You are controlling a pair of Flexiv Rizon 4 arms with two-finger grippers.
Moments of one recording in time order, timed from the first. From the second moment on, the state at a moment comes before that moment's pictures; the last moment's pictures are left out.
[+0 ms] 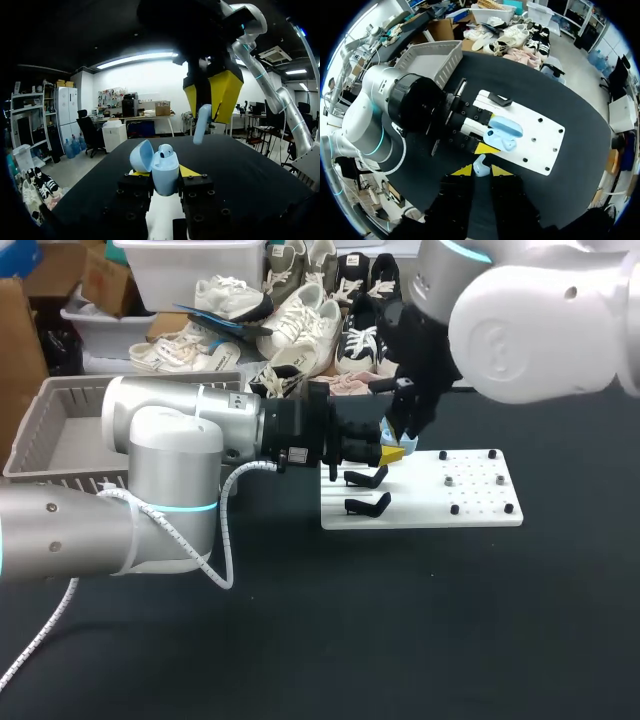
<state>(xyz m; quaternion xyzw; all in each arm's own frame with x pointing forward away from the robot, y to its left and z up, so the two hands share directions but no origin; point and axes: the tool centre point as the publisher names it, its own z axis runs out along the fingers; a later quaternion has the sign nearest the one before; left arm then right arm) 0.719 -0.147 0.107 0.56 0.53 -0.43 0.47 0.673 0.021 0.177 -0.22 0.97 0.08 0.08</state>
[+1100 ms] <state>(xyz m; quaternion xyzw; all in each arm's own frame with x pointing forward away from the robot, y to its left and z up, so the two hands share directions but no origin) 0.719 -0.147 0.107 0.56 0.53 -0.43 0.47 0.693 0.027 0.171 -0.22 0.97 0.06 0.06</state>
